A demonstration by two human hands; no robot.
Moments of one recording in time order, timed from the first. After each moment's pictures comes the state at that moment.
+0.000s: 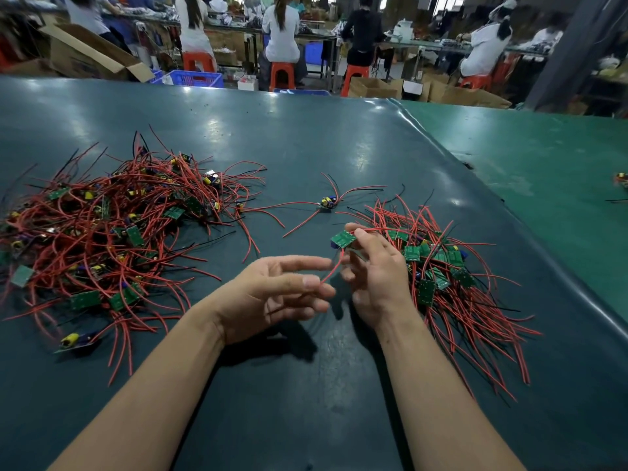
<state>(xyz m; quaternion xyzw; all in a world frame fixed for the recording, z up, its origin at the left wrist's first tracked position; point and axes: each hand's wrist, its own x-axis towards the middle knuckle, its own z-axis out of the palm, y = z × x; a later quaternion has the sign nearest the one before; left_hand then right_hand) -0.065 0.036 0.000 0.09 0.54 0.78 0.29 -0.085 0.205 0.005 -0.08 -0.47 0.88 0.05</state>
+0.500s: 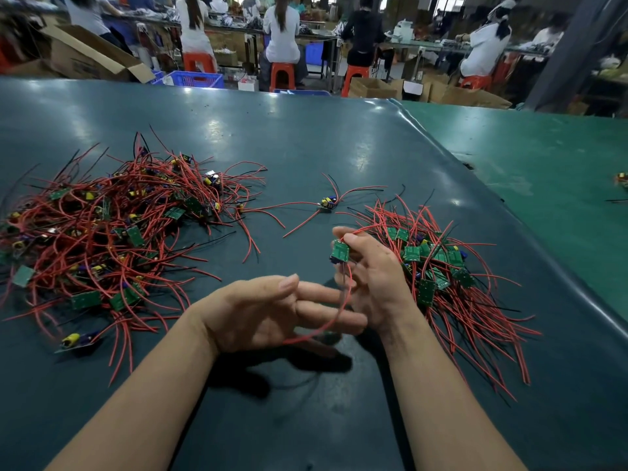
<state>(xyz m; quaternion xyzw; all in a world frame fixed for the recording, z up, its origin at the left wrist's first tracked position) -0.061 0.028 -0.004 0.25 0.45 0.73 0.45 -0.080 0.207 0.007 -0.05 -0.49 0.87 -0.04</state>
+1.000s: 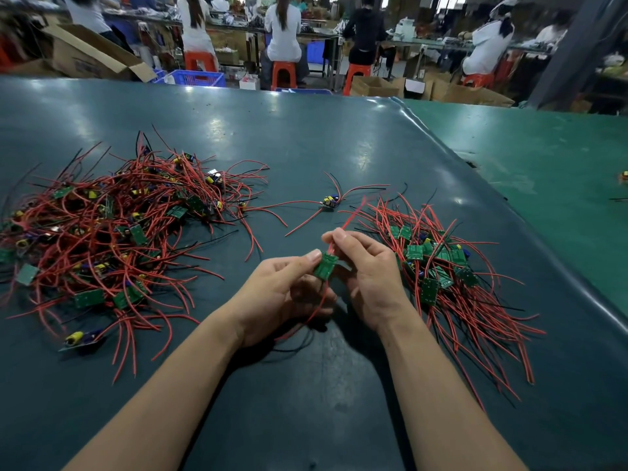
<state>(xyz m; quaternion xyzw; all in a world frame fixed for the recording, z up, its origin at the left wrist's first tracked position) -0.066 0.056 -0.010 0.04 0.55 0.81 0.19 -0.084 0.200 -0.004 0.03 -0.56 0.82 0.02</state>
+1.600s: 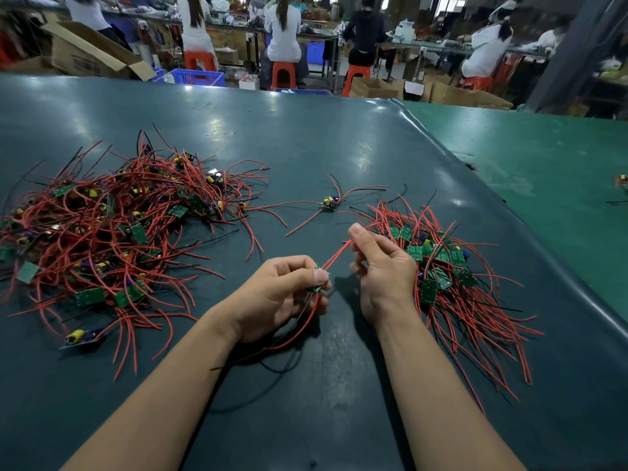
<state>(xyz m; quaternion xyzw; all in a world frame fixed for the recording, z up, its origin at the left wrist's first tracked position) -0.067 0.051 -0.010 0.11 0.55 0.80 0.21 -0.095 0.204 -0.010 -0.13 -0.52 0.83 0.15</state>
